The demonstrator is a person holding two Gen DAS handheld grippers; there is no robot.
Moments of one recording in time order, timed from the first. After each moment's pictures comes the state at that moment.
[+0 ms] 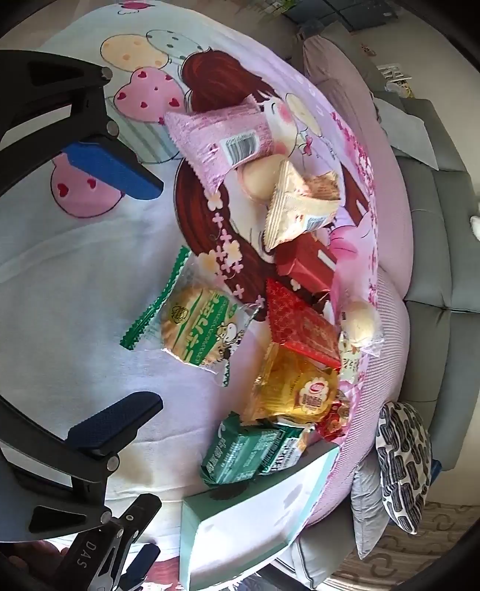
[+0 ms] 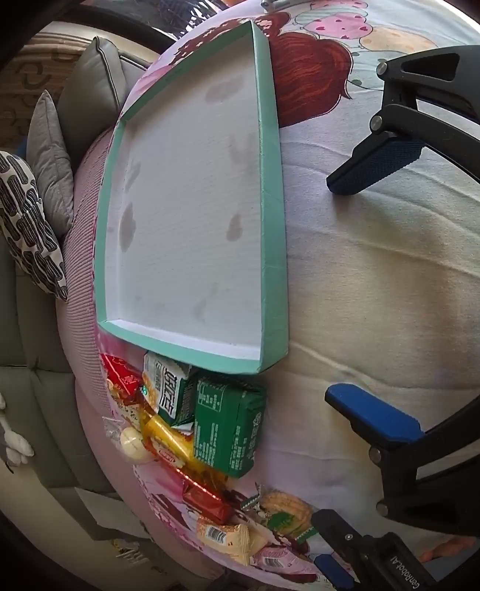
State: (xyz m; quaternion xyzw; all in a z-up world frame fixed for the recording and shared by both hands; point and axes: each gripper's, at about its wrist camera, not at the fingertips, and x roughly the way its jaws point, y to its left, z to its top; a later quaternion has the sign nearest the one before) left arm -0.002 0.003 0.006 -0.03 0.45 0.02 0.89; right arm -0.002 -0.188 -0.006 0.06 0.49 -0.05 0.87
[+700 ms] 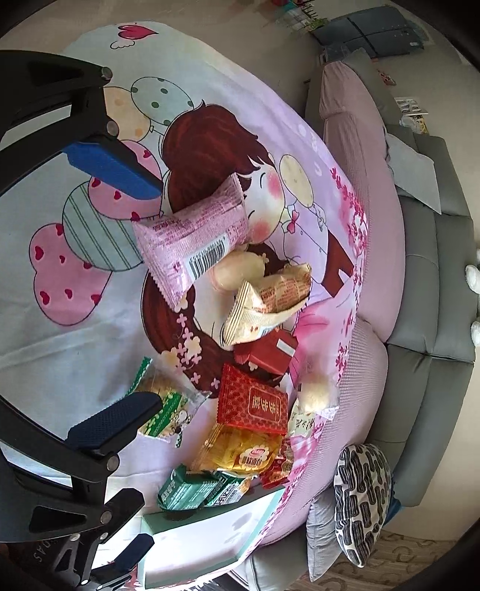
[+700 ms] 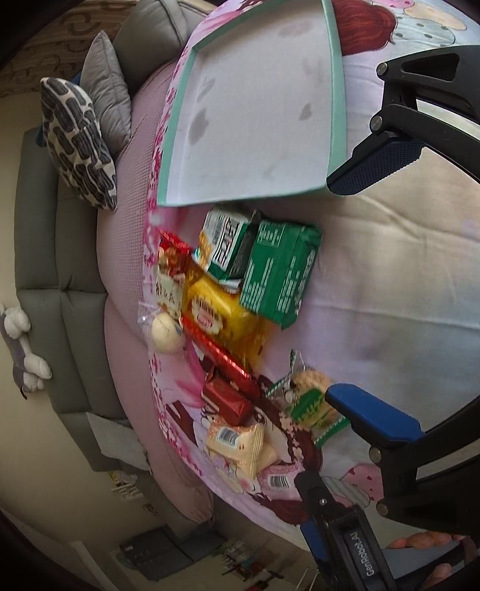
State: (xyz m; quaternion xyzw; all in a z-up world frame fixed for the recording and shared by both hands) left arm 0.005 0.080 0.029 -0.08 0.48 0.06 0.87; right arm 0.006 -0.105 0.024 0.04 0.42 0.07 0.90
